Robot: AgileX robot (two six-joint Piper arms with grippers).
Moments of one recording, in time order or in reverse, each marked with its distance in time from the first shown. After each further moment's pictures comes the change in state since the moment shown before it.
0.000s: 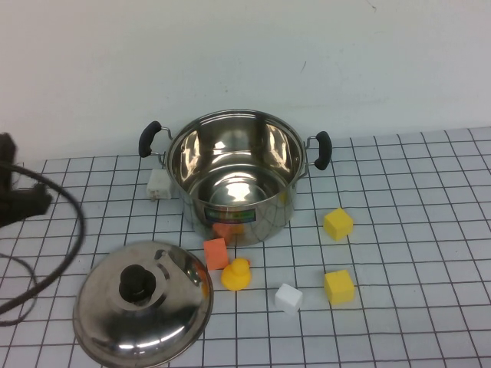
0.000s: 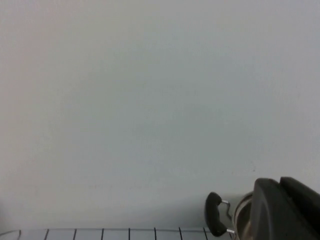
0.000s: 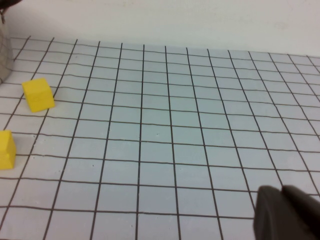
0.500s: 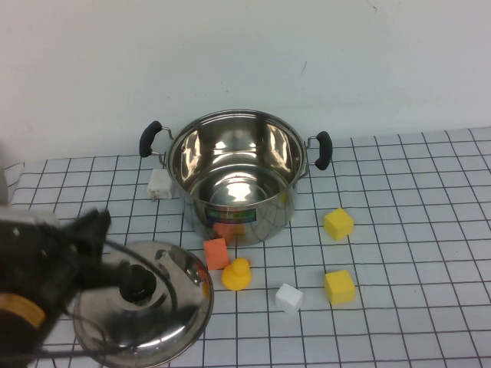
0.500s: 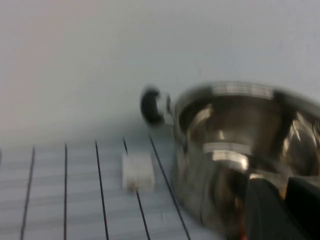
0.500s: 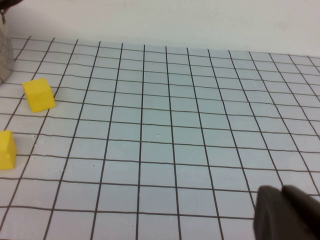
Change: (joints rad) right arm 0.000 0.000 0.000 0.000 0.000 0.000; left arm -0.164 0.364 0.135 -0.009 -0.333 0.059
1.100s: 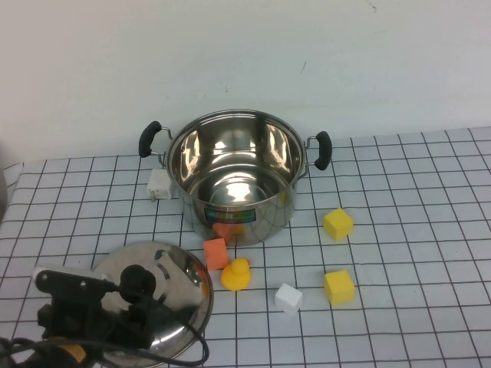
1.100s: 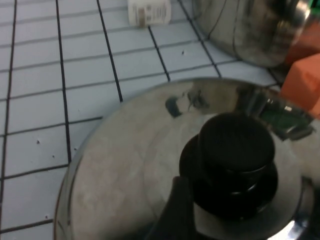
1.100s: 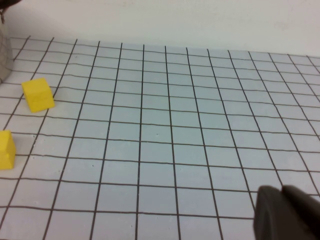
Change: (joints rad) right arm 0.000 0.000 0.000 0.000 0.000 0.000; left arm -0.066 0.486 0.046 -0.098 -0.179 0.129
